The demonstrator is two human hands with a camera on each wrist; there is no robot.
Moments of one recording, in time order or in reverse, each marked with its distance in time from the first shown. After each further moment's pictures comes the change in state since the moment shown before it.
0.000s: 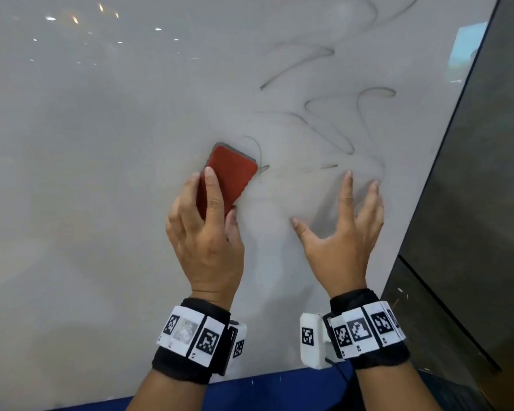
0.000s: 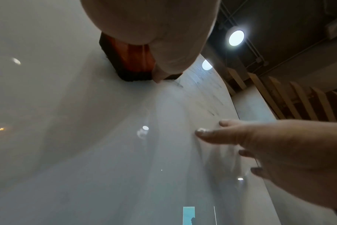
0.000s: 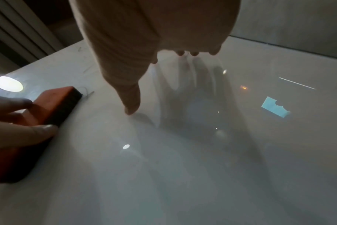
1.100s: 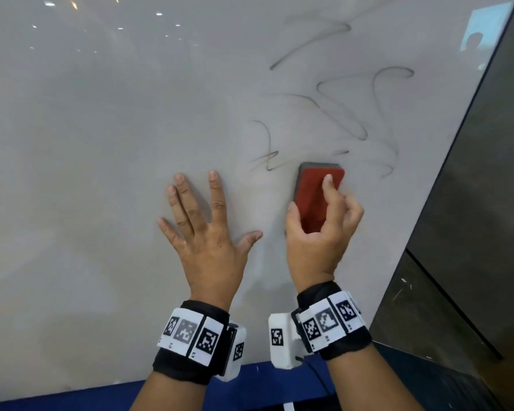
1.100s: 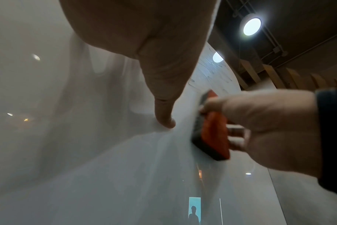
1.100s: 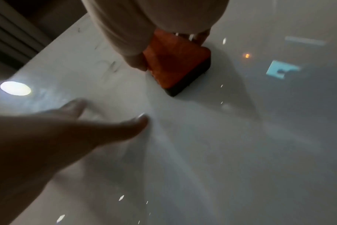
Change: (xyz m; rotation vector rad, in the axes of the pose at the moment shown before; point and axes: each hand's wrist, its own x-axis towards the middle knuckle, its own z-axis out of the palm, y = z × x) left_hand -0.023 -0.017 -0.004 0.219 -0.470 -0.142; right_hand -0.021 -0.028 0.048 0.372 0.329 -0.067
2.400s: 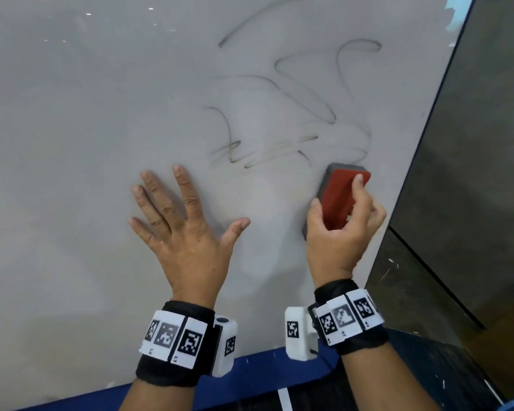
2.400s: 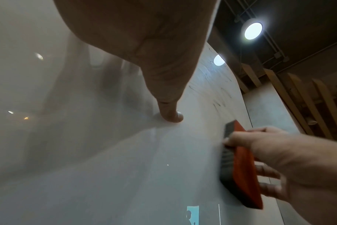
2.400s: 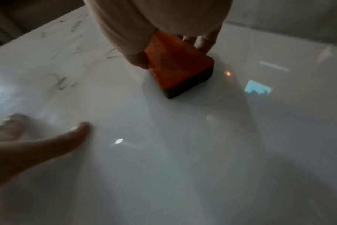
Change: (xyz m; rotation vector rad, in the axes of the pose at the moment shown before) left_hand 0.001 0.019 0.009 -0.051 0.026 -0.010; right_hand 0.015 0.051 -0.039 -0.029 0.092 0.168
